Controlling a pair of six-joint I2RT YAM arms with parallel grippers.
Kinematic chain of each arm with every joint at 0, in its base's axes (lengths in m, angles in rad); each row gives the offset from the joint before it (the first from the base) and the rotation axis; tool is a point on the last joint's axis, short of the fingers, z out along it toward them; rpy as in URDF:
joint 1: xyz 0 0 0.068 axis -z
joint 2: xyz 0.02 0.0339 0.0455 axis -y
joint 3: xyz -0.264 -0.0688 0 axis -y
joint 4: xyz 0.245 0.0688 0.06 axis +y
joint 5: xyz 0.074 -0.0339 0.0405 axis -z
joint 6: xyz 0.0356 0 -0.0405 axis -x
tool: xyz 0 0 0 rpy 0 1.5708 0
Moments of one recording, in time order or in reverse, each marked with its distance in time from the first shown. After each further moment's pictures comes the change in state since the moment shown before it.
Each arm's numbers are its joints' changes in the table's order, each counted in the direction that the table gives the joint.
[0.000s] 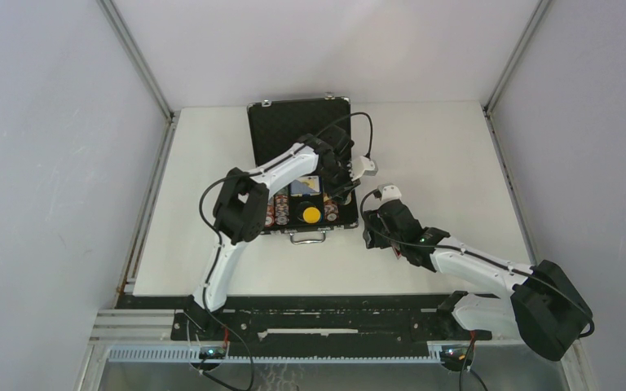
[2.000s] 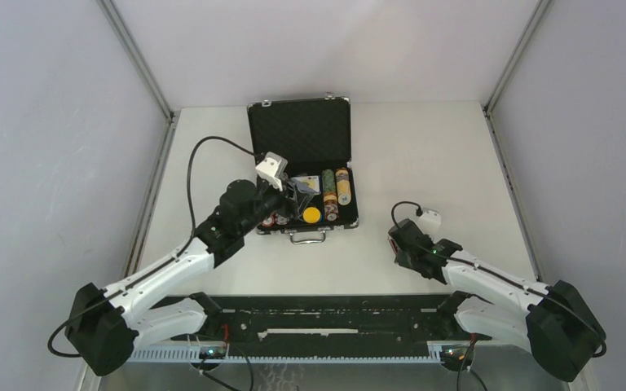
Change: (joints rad) left arm 0.025 1.295 -1.303 -1.052 -0.422 0.857; right arm 0.010 0.147 -0.109 0.376 0.236 -0.533
